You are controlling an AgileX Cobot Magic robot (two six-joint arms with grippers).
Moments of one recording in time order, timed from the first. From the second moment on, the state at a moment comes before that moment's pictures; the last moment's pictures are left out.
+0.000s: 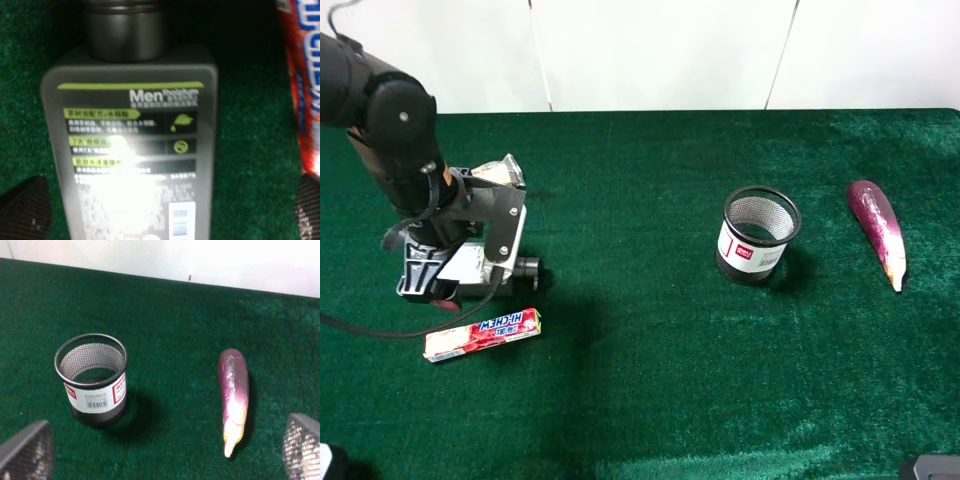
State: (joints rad) left arm -0.47 1.77 -0.81 0.13 0.56 1.00; right arm -0.04 -0.01 -0.50 0.24 1.04 -0.24
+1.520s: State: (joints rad) left arm -0.47 1.85 -0.82 0.18 0.48 0.90; right arm -0.04 -0.01 -0.50 0.24 1.04 -0.24
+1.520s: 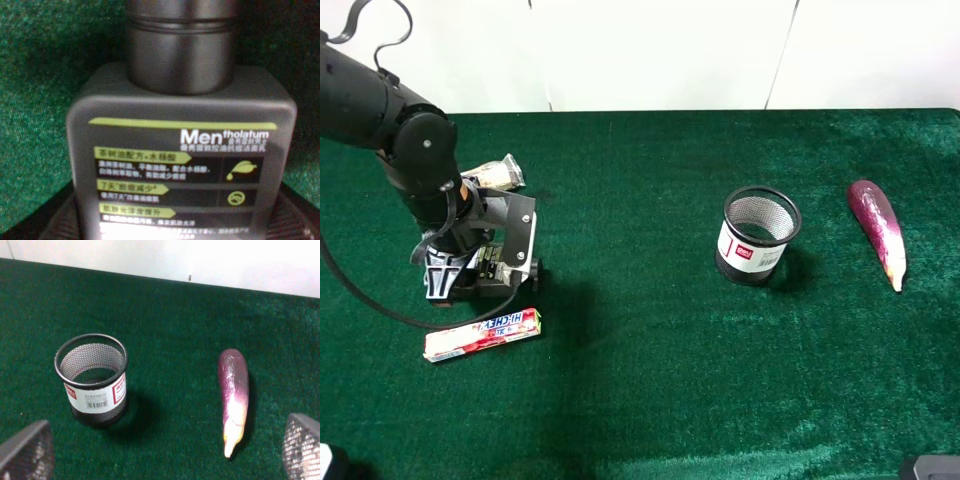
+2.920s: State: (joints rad) left arm -0.77 2.37 -2.11 0.17 1.05 0.49; right arm -0.04 -0.01 -0.50 0.24 1.03 -0.24
